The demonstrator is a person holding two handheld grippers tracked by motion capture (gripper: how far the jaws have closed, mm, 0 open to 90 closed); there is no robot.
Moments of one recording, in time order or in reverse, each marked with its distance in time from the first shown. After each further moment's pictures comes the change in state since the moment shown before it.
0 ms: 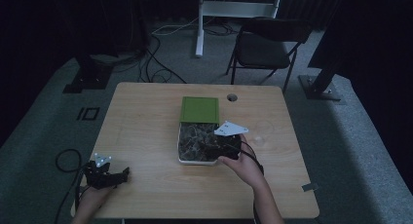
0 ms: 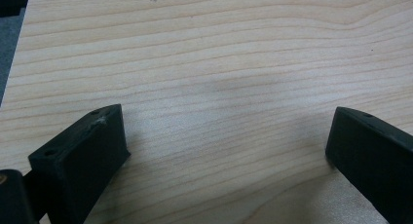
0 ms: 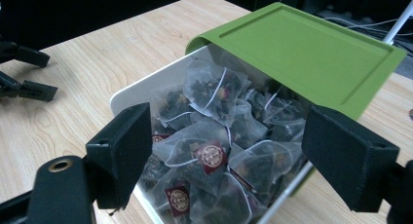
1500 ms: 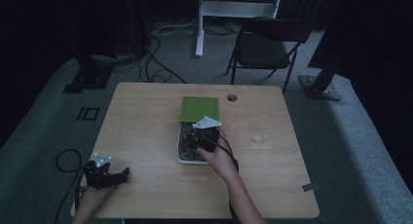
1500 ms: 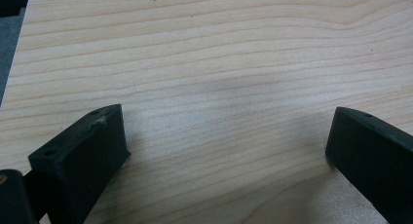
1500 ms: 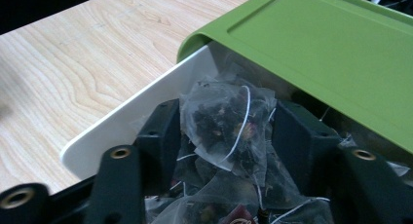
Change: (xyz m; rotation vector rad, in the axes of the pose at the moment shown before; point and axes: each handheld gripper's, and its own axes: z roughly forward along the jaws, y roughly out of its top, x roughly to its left) left arm 0.000 0.000 0.000 0.000 0.000 0.001; right arm 0.020 0.015 0.064 0.098 -0.108 0.034
